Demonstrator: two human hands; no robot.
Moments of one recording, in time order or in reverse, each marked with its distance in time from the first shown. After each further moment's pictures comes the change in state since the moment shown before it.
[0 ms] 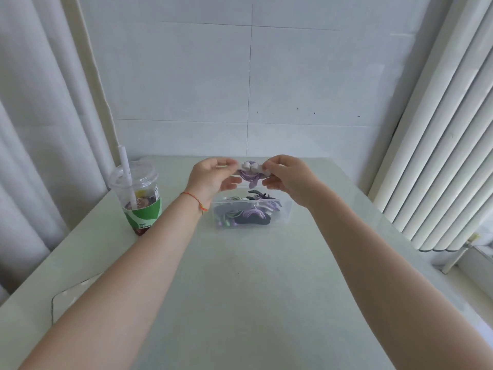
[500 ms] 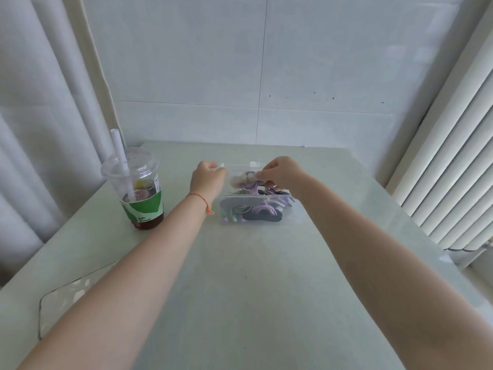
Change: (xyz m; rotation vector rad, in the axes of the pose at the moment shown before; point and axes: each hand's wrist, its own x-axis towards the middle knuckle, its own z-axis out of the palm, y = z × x) left_hand 0.061 -0.065 -0.028 0.518 0.302 -0.107; right_hand 0.062 0.035 0.023 -0.537 -0.004 0.138
